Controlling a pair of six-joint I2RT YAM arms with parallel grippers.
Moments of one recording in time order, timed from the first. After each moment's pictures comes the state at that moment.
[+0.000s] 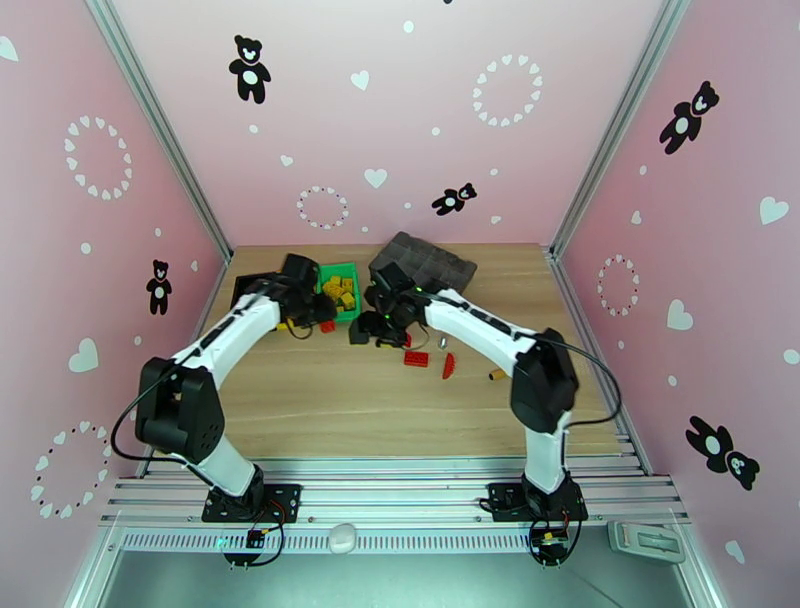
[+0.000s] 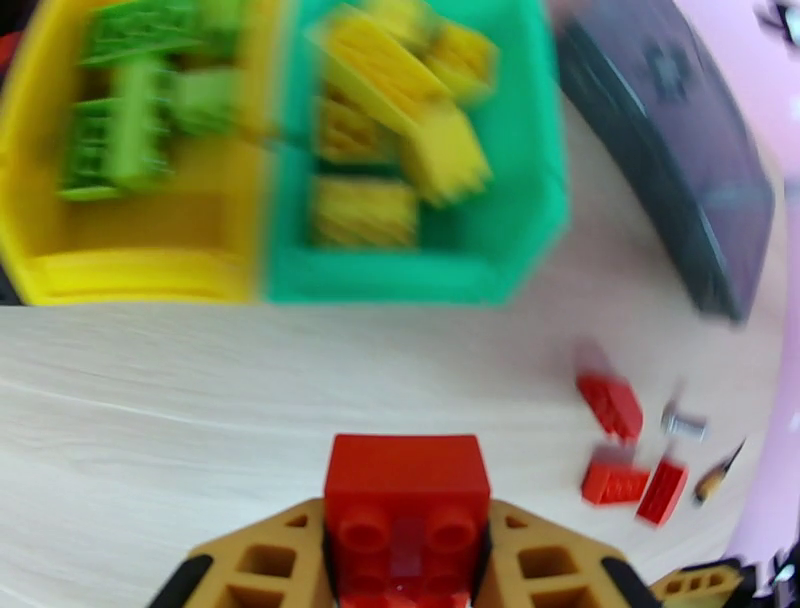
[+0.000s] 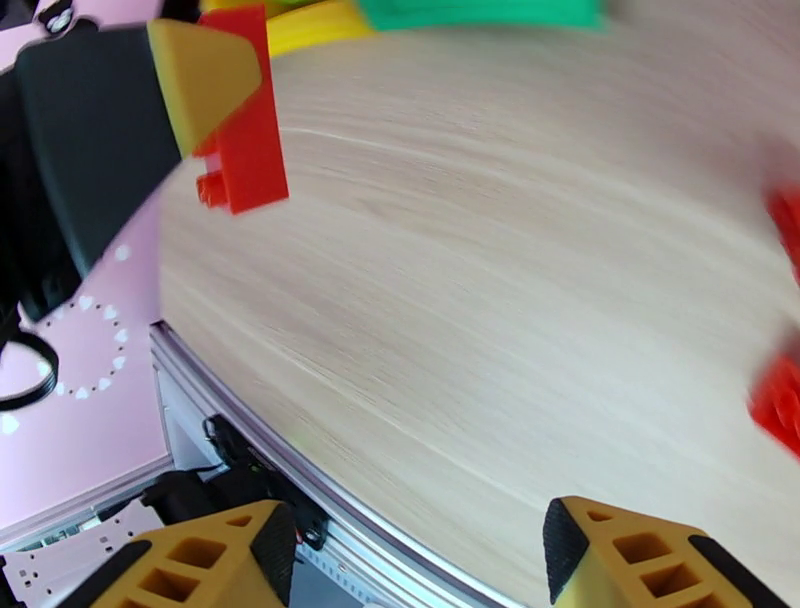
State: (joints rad) left arm -0.18 1.63 1.33 -0.73 0.16 -0.55; right arm 0.77 2.02 1.82 -0.86 -0.46 0.61
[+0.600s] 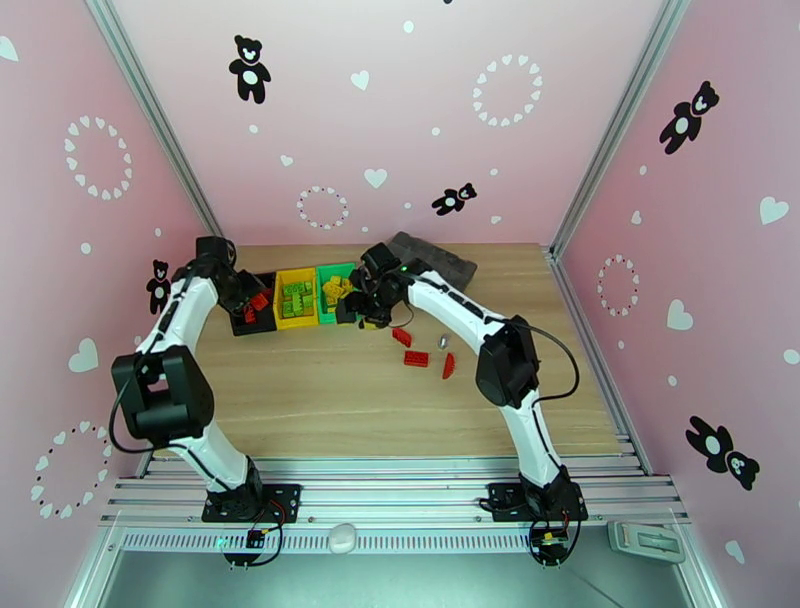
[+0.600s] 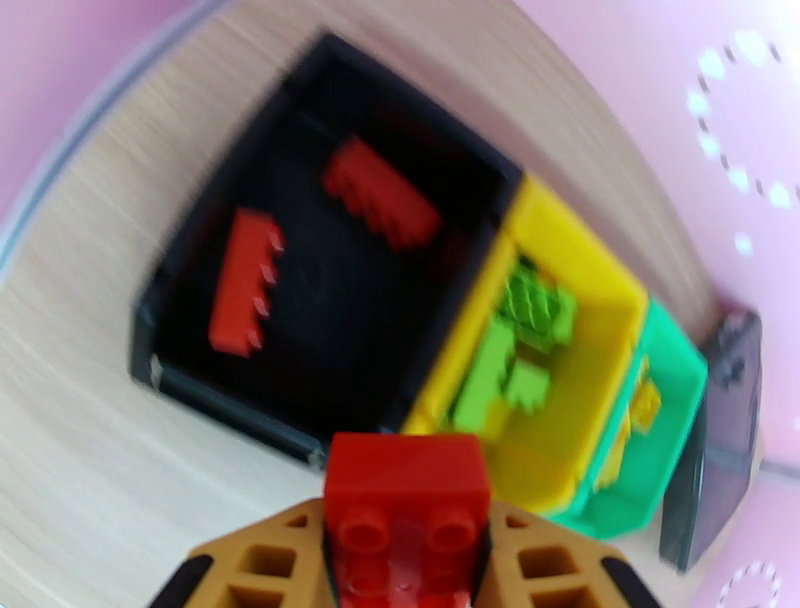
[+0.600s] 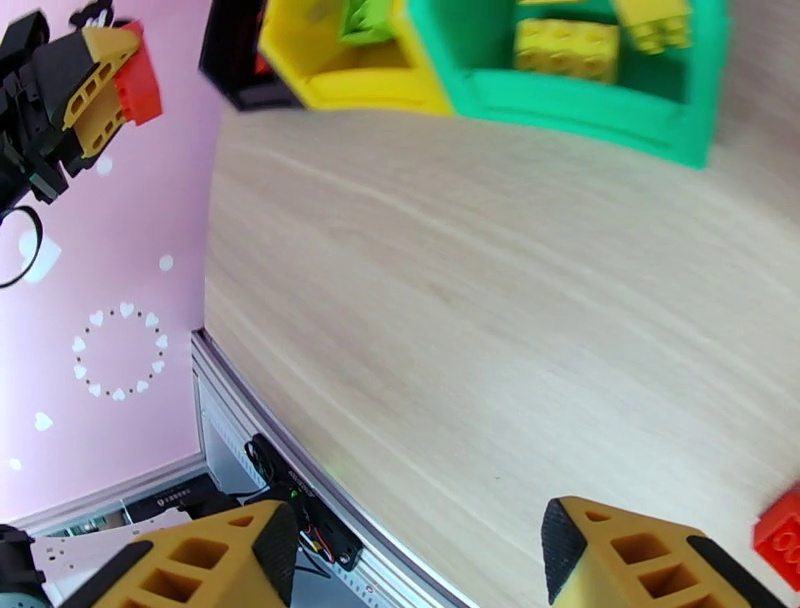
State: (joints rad) left arm 0.23 1.80 1.59 -0.79 0.14 -0.60; right arm 0.68 2.21 2.10 -0.96 -0.55 0.55
